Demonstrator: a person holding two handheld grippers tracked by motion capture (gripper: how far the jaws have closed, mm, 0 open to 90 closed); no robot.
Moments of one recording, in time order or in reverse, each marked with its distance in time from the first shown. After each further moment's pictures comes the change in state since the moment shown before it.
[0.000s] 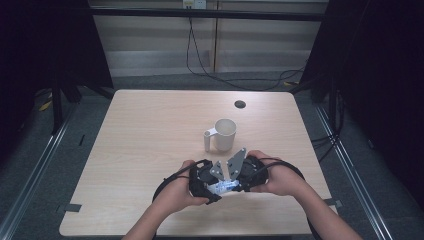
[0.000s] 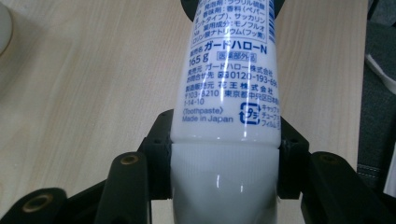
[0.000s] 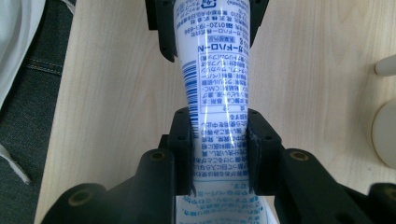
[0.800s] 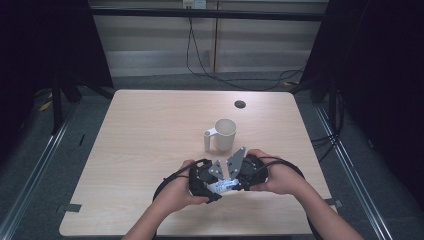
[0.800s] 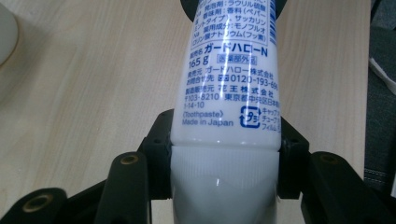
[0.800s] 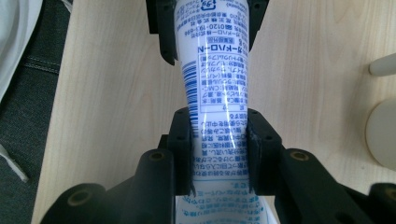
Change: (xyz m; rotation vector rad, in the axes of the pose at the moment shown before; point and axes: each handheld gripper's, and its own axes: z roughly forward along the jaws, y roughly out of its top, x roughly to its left) left arm 0.002 -0.001 0.002 -0.029 0.008 0.006; right arm -0.002 0.001 -0.002 0.005 -0.008 -0.003
